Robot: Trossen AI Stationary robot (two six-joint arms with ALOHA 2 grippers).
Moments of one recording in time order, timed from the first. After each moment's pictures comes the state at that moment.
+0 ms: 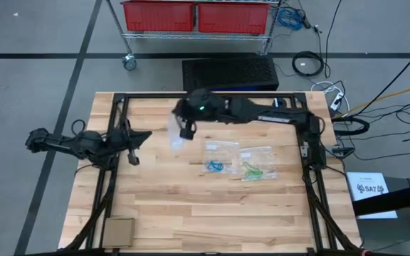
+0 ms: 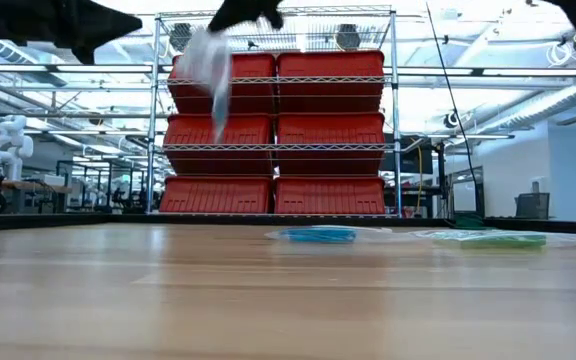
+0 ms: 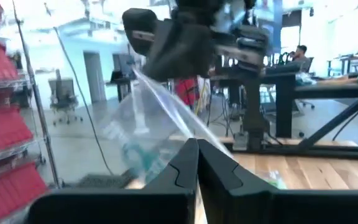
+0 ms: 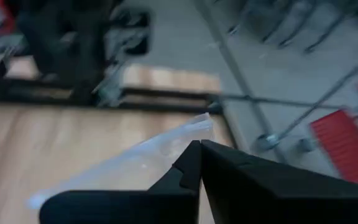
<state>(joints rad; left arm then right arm) -0.20 0.25 0.23 0.22 -0.47 0.19 -0.13 1.99 2.07 -0.50 0.19 -0.20</state>
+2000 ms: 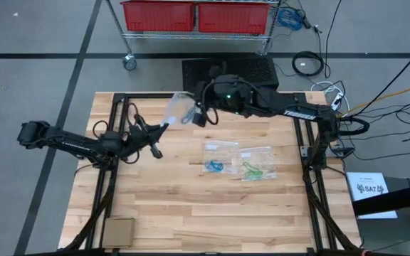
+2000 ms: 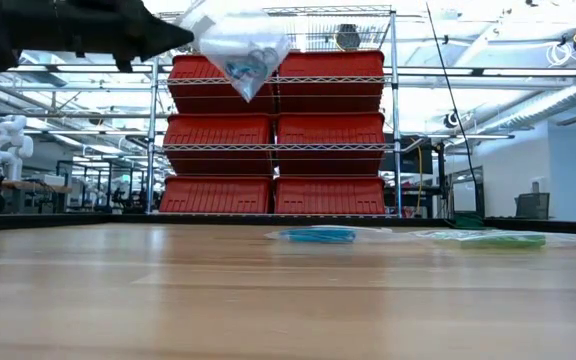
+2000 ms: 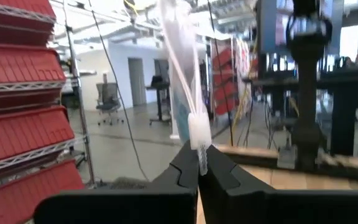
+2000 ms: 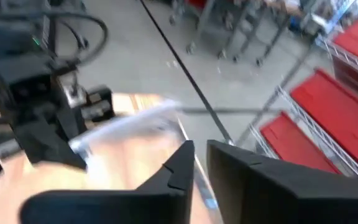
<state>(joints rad) -0.07 0.85 0.23 0.90 -0.54 0.22 -0.11 1.81 2.07 -0.60 0.35 -0.18</state>
